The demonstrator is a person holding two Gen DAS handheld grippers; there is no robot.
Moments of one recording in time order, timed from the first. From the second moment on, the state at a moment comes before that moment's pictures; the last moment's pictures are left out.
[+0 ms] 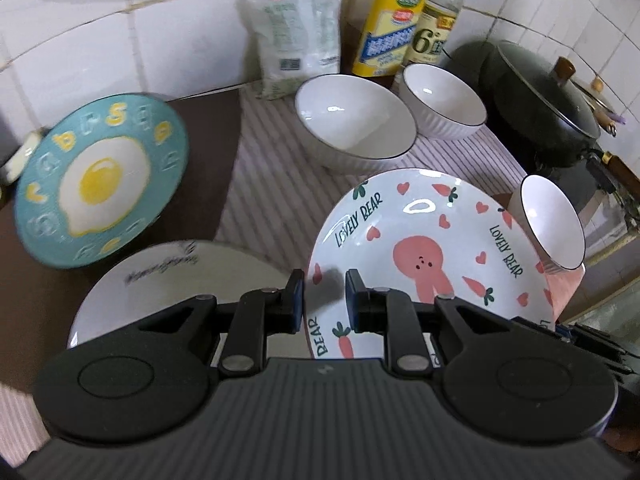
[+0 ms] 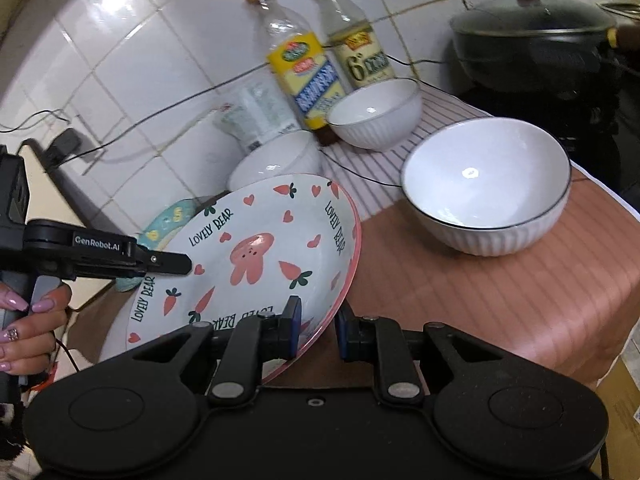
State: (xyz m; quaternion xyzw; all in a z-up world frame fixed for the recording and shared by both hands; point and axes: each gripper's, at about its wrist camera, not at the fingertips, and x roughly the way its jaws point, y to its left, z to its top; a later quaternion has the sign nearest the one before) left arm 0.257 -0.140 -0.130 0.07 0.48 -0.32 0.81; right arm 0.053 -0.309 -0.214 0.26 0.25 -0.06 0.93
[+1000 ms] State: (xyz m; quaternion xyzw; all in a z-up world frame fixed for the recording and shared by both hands) left arm 0.226 0.037 -0.163 -0.07 0.53 -0.17 0.83; right arm 0.108 -0.207 -0.200 0.18 0.32 0.08 0.93
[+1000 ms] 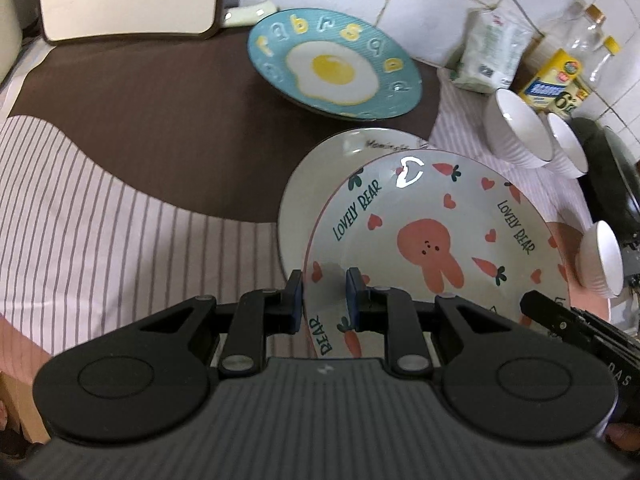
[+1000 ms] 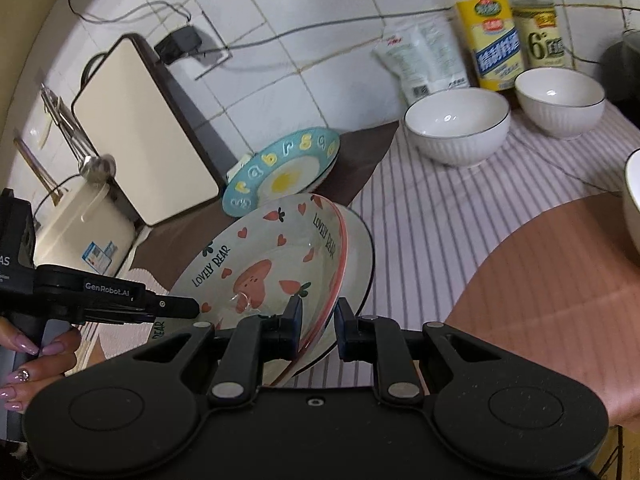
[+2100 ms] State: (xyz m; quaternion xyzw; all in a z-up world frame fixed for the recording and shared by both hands) left arm 0.238 0.029 -0.175 -0.05 0.54 -0.12 0.83; right arm 0.149 -0.176 -0.204 0.06 0.36 0.04 0.93
